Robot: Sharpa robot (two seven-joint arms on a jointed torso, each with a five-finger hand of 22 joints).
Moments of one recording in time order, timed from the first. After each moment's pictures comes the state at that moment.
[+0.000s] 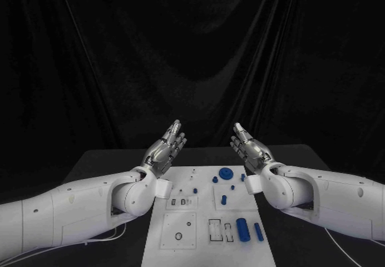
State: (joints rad) left arm 1.20 -0.73 -0.21 1.48 0.18 -0.17 0.66; left_hand 1.02 0.26 -0.33 0.29 0.12 0.01 -0.17 0.01 0.00 0.00 -0.22 0.01 0.00 0.00 -0.03 0.00 0.00 0.05 0.00 -0.03 0.01 0.00; right arm 1.21 -0.75 -0.21 1.47 0.17 -0.35 0.51; right_hand 0.91 0.25 -0.34 0.29 0.25 0.00 -0.17 0.00 0.00 0.00 -0.21 0.00 0.00 0.00 -0.03 0.00 0.00 0.17 0.00 -0.03 0.00 0.00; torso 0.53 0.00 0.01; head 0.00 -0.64
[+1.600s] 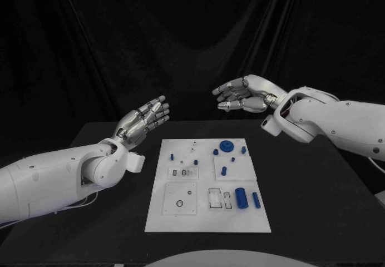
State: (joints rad) left arm 1.20 -0.90 -0.21 1.49 -0.03 -0.11 0.67; left_hand 1.30 0.25 -0.28 0.29 0.43 0.26 0.03 0.09 0.04 0.17 0.17 0.39 0.06 0.19 0.18 0.24 0.04 0.15 0.13 0.26 0.08 0.04; right arm 1.43 -0.76 -0.21 1.36 -0.97 -0.27 0.45; right_hand 1.46 0.16 -0.21 0.10 0.33 0.66 0.11 0.17 0.07 0.82 0.20 0.25 0.08 1.01 0.14 0.25 0.12 0.17 0.98 0.24 0.34 0.13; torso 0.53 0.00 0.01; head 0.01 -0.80
